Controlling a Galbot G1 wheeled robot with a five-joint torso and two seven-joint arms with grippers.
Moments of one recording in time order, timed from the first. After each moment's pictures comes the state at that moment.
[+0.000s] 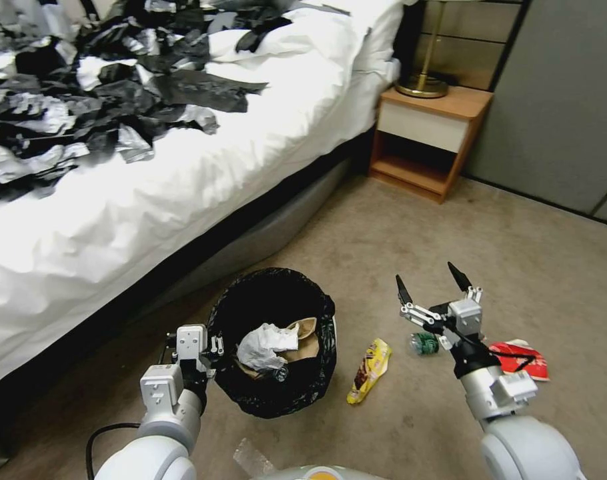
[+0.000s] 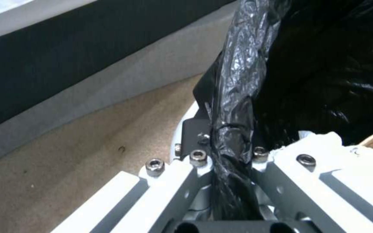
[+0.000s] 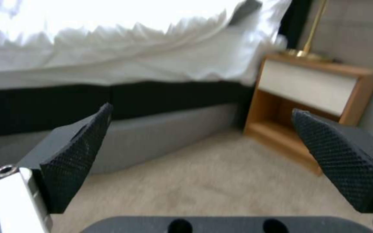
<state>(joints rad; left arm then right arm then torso) 1.77 -1.45 -0.47 -2.40 -0.16 0.55 -0.21 -1.60 1.16 0.48 2.16 0.20 0.03 0.02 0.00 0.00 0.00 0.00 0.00</state>
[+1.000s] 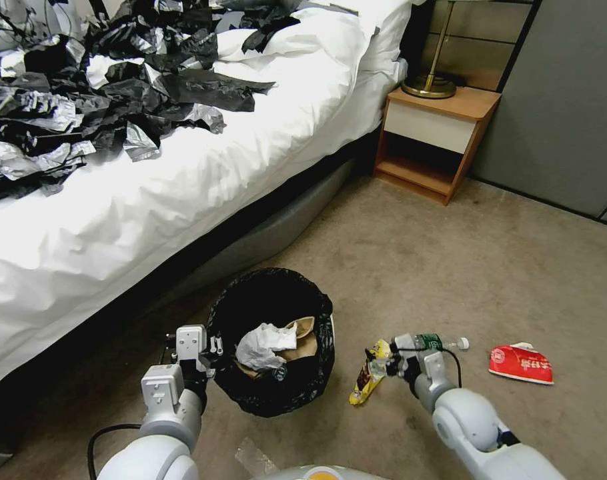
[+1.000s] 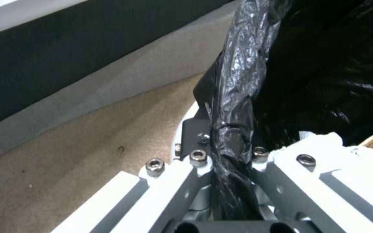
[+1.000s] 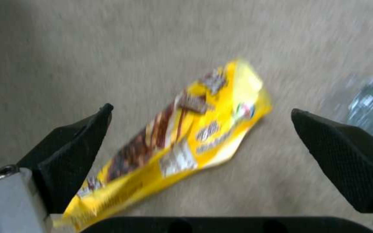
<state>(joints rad) 1.76 -1.46 -0.47 -2.38 -0.16 0.54 -0.21 -1.32 1.10 0.17 1.59 0.39 -0.36 0.04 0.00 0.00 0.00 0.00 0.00</state>
